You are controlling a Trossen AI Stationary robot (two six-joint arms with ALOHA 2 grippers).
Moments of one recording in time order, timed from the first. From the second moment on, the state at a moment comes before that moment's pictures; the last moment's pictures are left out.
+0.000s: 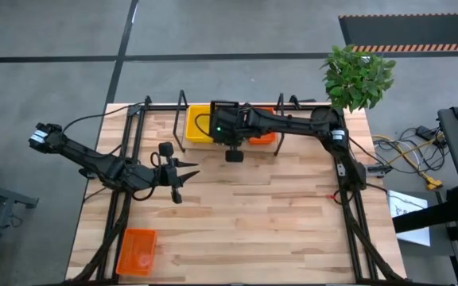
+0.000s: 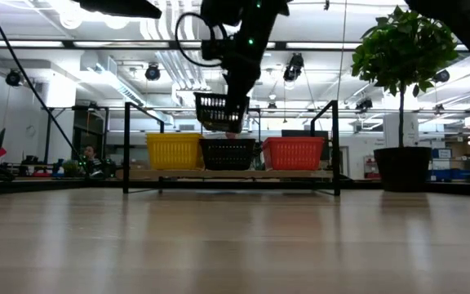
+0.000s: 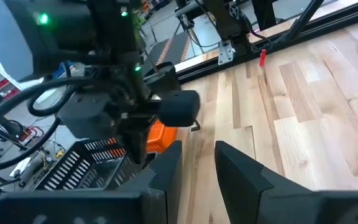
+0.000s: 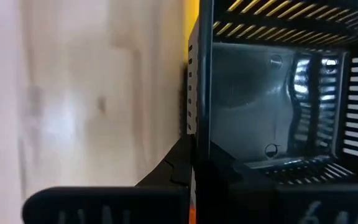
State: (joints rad) left arm -0.40 0.94 0.71 -0.06 -0.71 0.25; right arm -0.19 2.12 2.06 -1.06 0.19 -0.27
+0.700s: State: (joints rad) left arm -0.40 0.94 0.71 -0.06 -0.71 0.25; right arm -0.23 2.12 2.02 -1.06 0.18 -0.29
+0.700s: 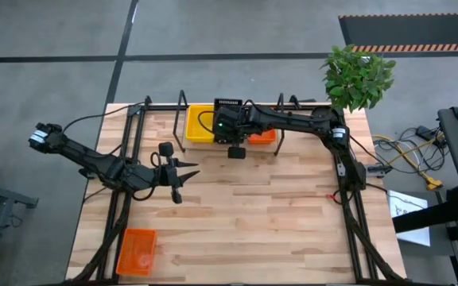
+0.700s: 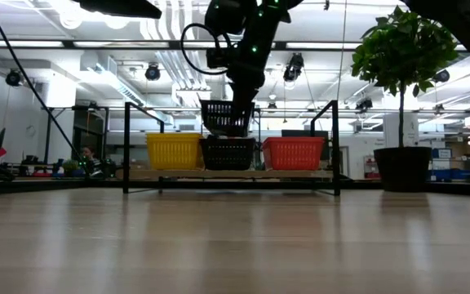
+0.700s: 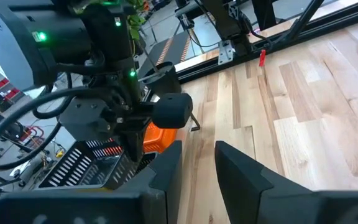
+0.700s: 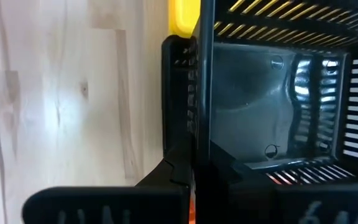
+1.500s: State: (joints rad) left arm -0.40 0.94 0.71 -0.06 -0.71 0.25; right arm -0.24 2.12 1.90 -0.95 0.18 -0.33
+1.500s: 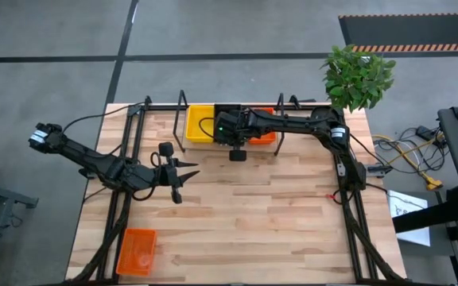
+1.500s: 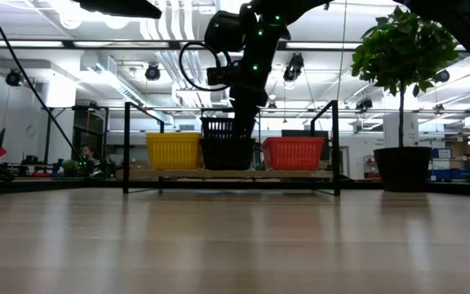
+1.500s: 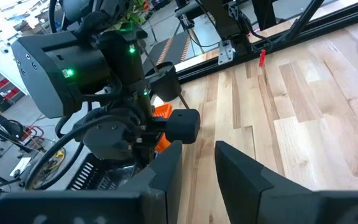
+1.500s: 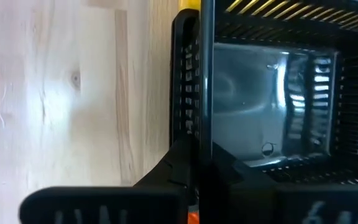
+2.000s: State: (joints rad) left arm -0.40 0.94 0.71 -0.06 -0.71 0.25; right arm -0.24 2.11 1.92 -0.97 0.18 -0.29
